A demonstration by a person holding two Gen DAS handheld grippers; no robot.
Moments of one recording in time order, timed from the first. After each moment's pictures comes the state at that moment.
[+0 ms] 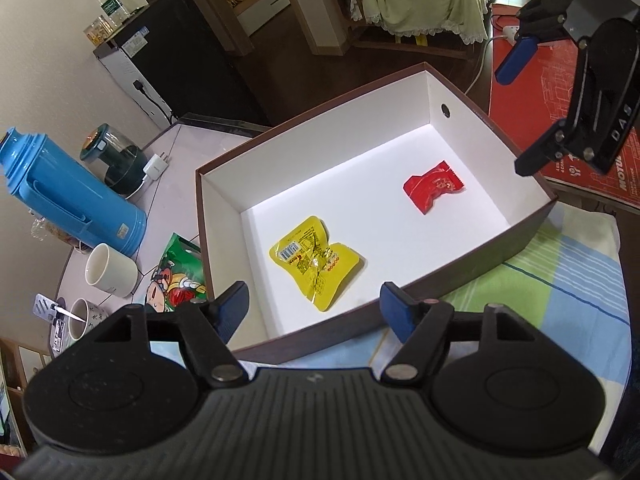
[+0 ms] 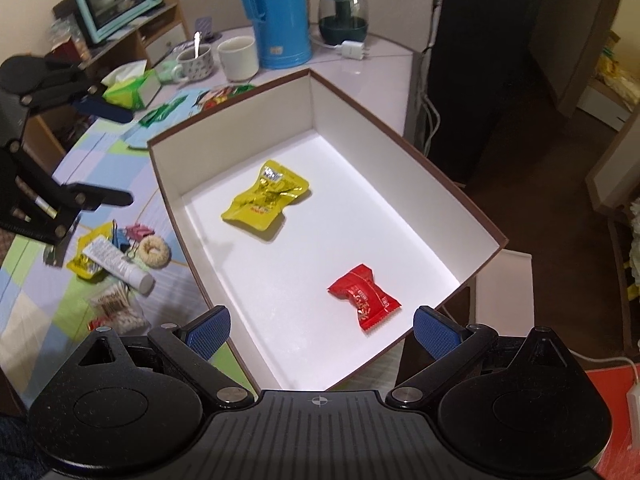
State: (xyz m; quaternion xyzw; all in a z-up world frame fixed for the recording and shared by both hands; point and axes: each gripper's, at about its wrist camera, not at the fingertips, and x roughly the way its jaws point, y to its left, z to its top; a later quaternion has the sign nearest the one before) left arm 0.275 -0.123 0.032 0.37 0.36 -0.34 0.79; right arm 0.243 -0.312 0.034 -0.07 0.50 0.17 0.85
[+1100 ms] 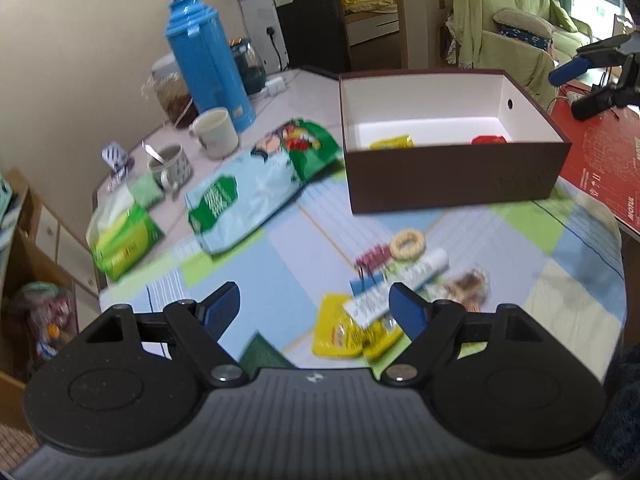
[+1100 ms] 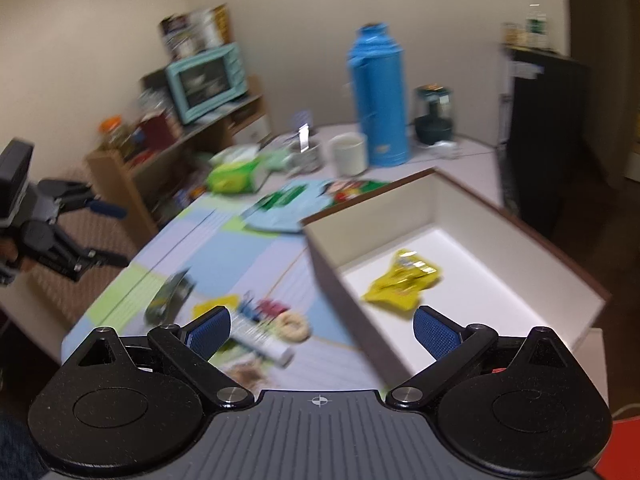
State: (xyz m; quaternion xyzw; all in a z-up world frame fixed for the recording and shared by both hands) left arm 0.182 0.129 0.031 0.21 0.38 -0.24 0.87; right arm 0.165 -0.209 0.052 -0.03 0.37 0.30 0.88
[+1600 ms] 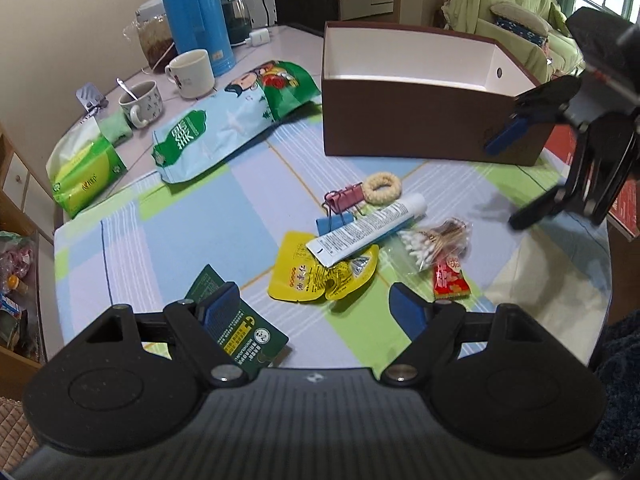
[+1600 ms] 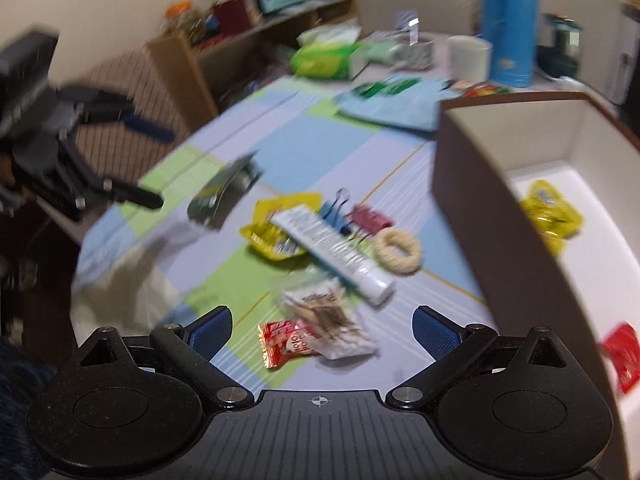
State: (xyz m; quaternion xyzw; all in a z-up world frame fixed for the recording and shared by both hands) left arm 0.173 0.136 -0.022 0.18 0.43 -0.26 0.85; right arm 0.183 -0.114 -0.061 -0.12 0.46 0.40 0.79
